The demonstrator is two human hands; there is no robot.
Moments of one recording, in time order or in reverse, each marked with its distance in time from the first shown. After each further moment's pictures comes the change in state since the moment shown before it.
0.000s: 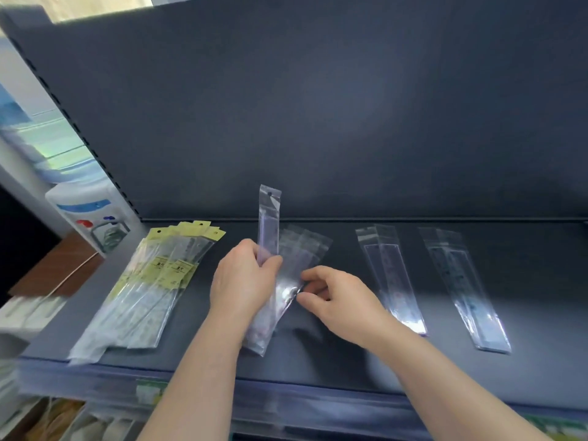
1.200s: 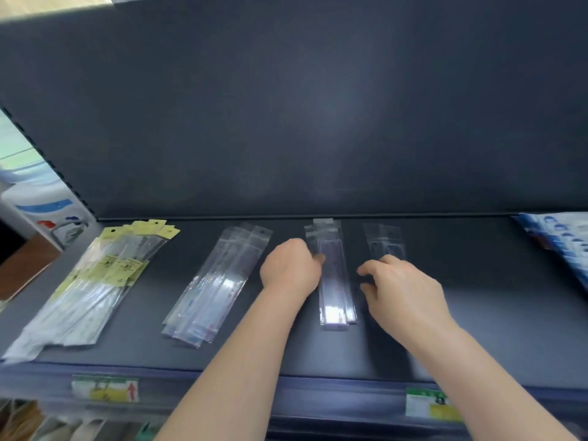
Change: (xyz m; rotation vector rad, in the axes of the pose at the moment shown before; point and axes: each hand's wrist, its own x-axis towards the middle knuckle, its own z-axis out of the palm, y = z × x) left_hand -0.020 0.104 0.103 0.226 -0.250 0.047; right_hand -0.060 0.077 -0.100 -0.681 0.305 0.108
